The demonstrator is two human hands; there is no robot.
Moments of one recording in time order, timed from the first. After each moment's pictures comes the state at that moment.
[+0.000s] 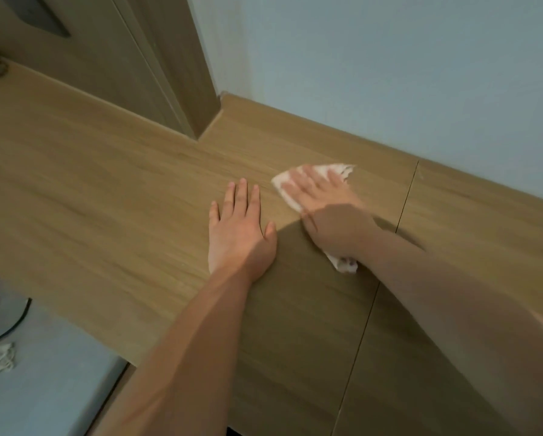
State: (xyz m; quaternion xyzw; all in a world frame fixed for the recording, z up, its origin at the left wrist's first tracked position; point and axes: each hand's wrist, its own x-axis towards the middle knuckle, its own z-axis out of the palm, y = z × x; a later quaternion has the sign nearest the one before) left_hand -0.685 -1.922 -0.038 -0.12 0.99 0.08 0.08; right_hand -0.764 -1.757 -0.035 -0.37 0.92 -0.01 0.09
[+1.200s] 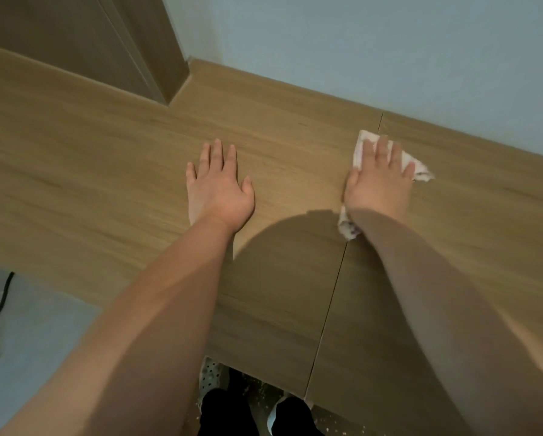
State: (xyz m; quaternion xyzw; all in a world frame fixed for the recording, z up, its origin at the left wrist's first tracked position) left_hand -0.684 -1.923 -0.039 -0.11 0.99 0.06 0.05; right_hand -0.713 -1.696 -0.035 0.03 1.00 0.00 0.06
